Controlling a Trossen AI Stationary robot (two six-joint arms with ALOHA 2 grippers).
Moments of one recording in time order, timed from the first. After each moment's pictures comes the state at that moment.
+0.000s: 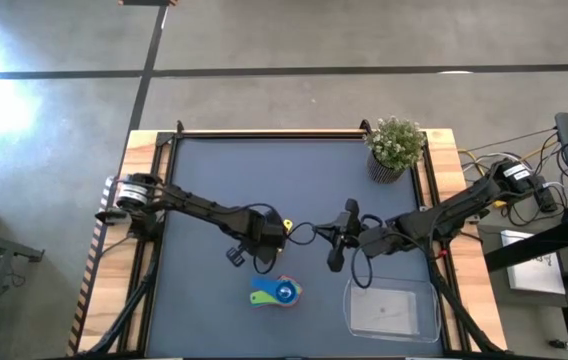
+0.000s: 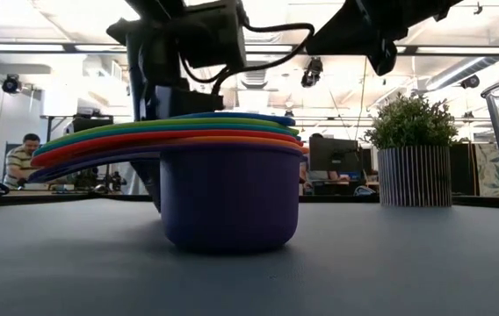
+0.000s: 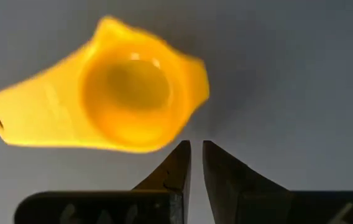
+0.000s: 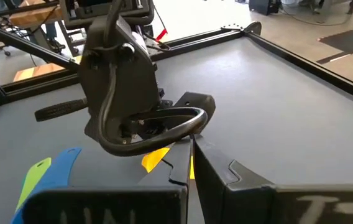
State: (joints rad) left arm -0.15 1.90 1.22 -0.76 -0.08 0.67; right arm 0.38 1.34 0.77 0.17 0.63 0.40
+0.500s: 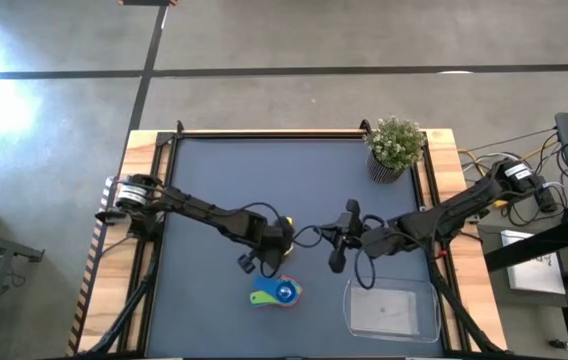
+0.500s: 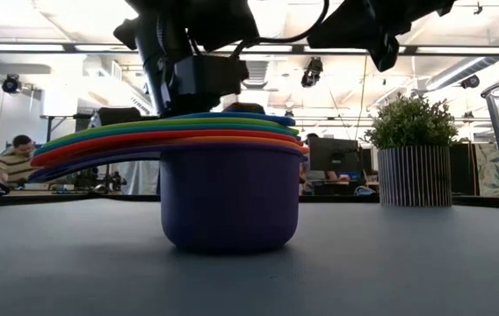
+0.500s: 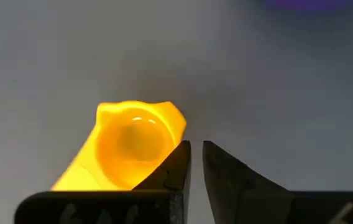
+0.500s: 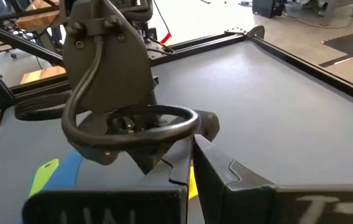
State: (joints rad) left arm -0.17 1.90 1.22 -0.53 0.00 0.70; right arm 0.39 1.33 0.77 0.17 0.63 0.40
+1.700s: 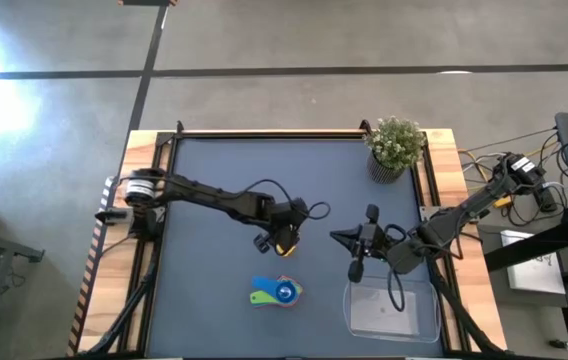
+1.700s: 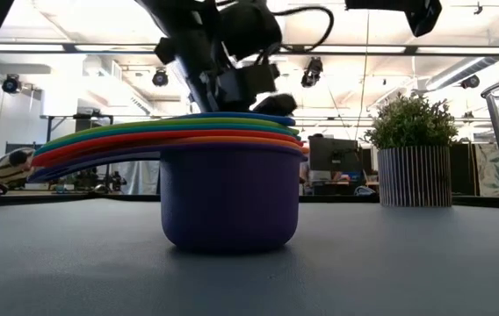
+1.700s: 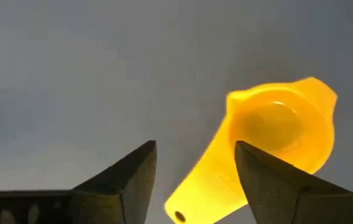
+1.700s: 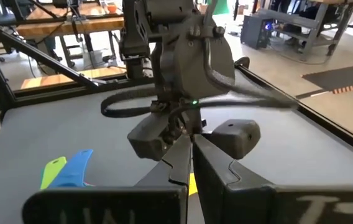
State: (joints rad) left arm -0.03 1.94 1.30 -0.42 -0.01 0.95; right arm 0.57 1.21 0.77 0.08 0.87 0.34
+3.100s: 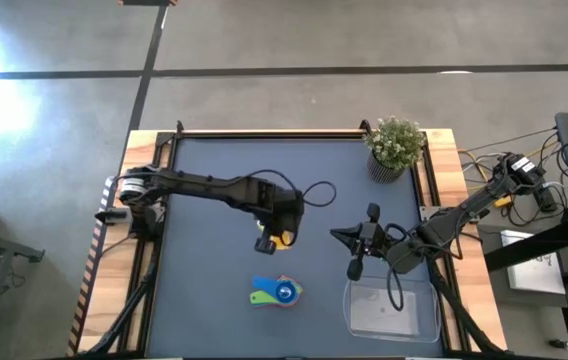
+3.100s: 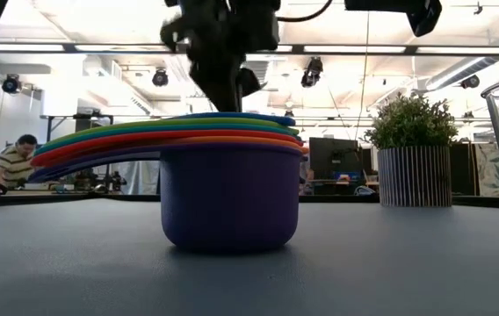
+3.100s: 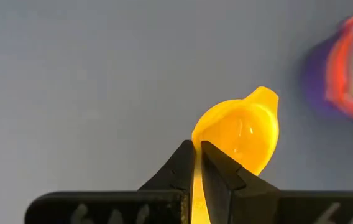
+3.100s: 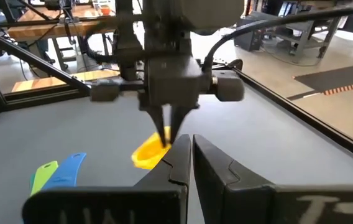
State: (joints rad) left arm -0.02 1.90 1.57 -0.91 0.09 0.25; right arm 0.57 1.21 0.76 0.08 0.89 0.34
